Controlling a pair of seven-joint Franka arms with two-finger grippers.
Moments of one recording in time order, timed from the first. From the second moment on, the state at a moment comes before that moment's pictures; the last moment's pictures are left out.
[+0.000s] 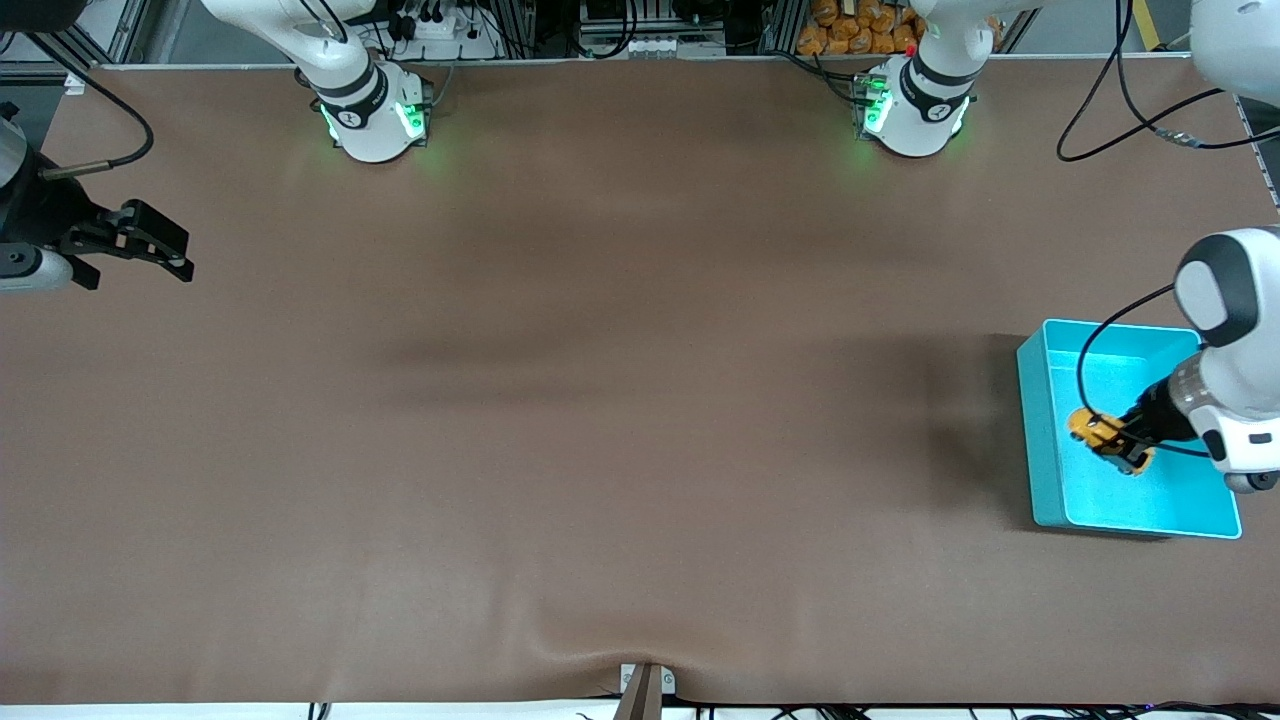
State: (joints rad) left arm 0.18 0.40 -0.02 -1.70 0.05 2.15 -0.61; right arm 0.09 0.01 -0.03 -1.52 -0.01 1.56 -0.03
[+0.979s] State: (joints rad) left arm 0.32 0.45 -0.02 -1.72 0.05 2.14 0.16; right arm 0.08 -0.01 -0.06 -1.53 -0.01 1.54 -0.03
